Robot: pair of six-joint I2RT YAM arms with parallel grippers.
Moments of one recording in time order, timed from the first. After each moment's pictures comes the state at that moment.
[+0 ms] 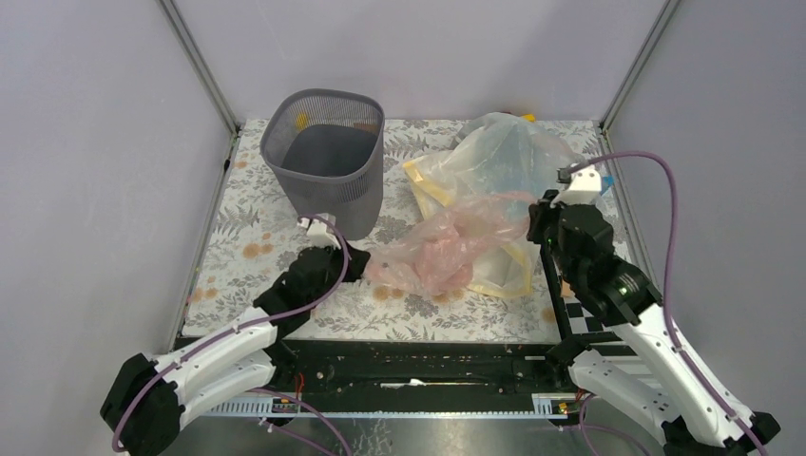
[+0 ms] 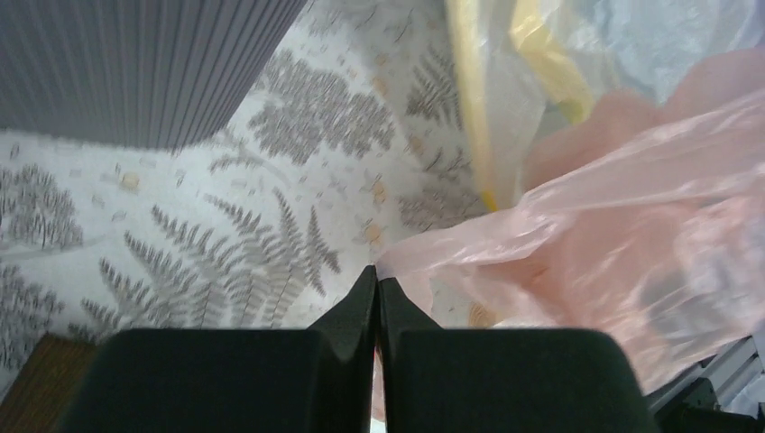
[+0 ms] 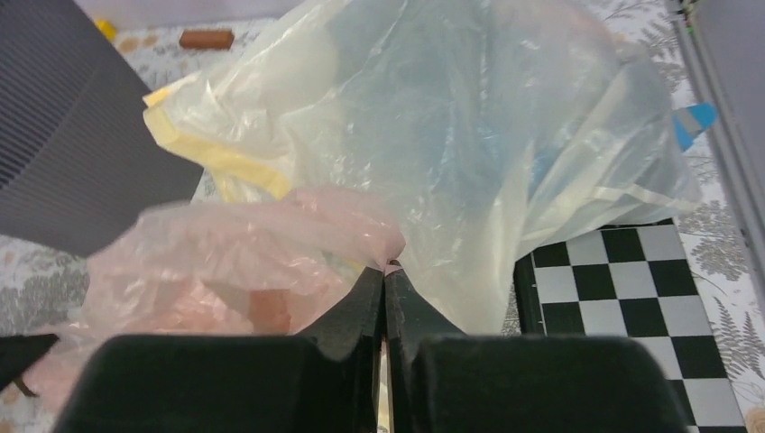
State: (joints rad) left arm -0.69 0.80 0.29 0.17 -0.19 -0.69; right arm 0.58 0.73 0.96 -0.54 0.49 0.30
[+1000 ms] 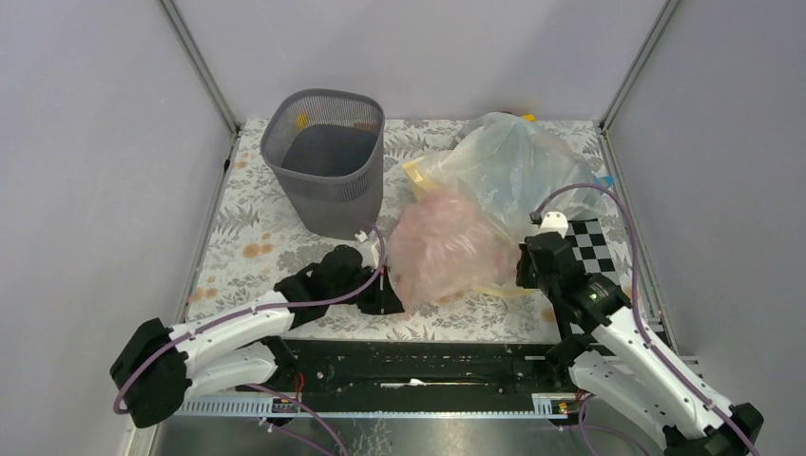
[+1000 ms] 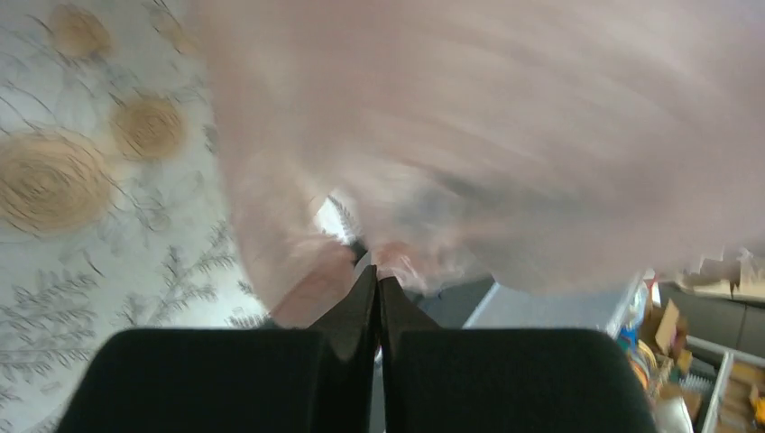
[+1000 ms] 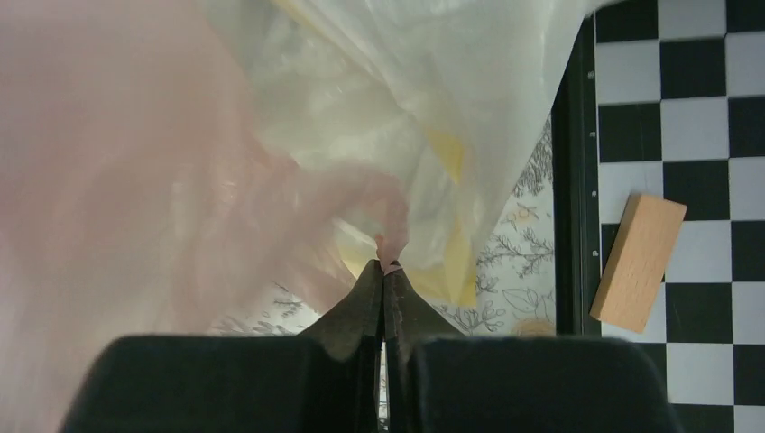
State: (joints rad) left arm -0.81 1.01 0.49 -0.03 0.32 -0.77; right arm 0.58 0.72 0.67 -0.66 0.33 0.44
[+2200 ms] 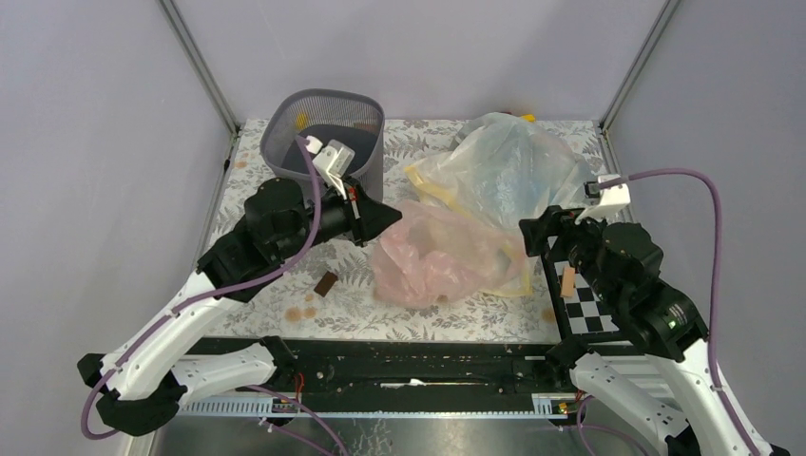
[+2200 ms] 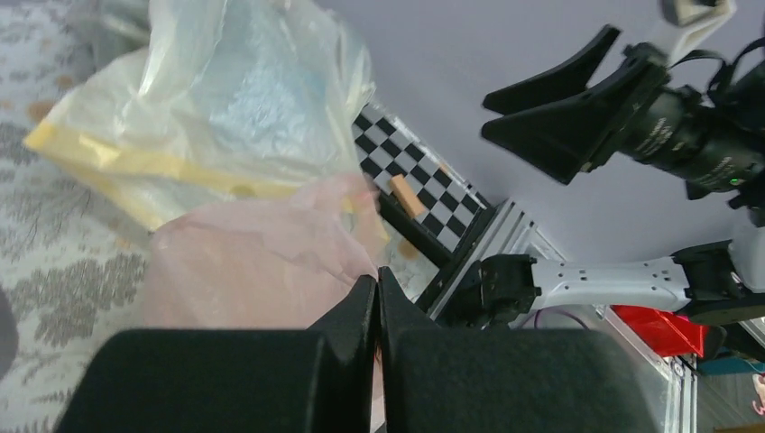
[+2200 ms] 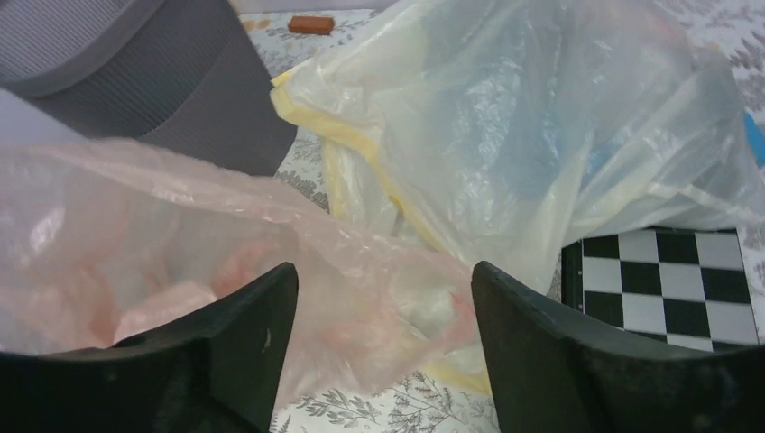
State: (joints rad) left arm -0.83 0.95 1.24 -0.45 0.16 -0.48; right arm 0.58 0.62 1.09 -0.74 0.29 0.33
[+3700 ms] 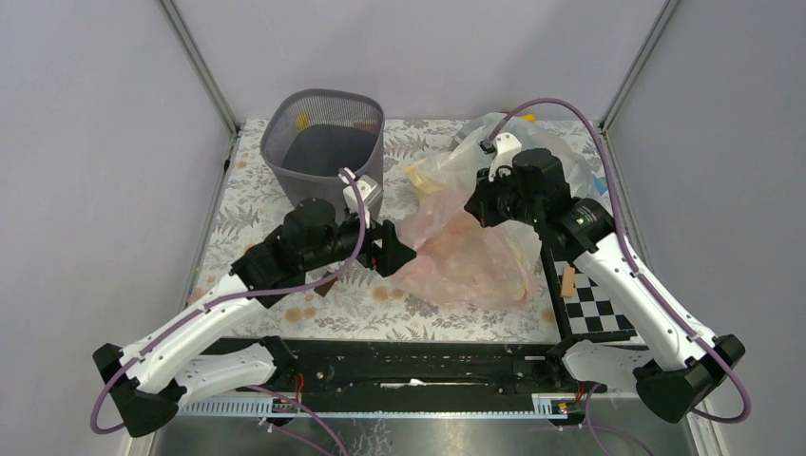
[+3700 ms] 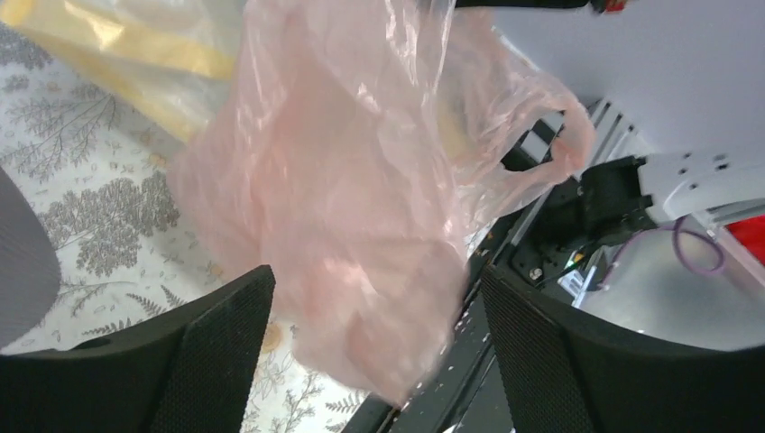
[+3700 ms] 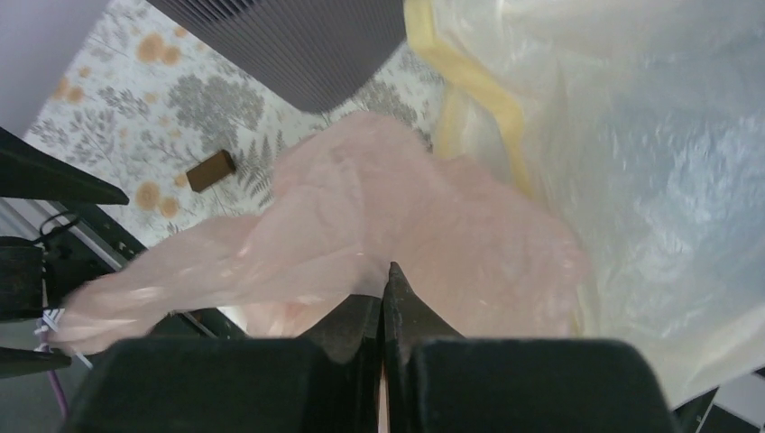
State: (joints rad) left arm -0.83 0.96 1.05 -0.40 0.20 -0.33; right arm 0.58 1.15 1.28 -0.65 -0.13 0.19
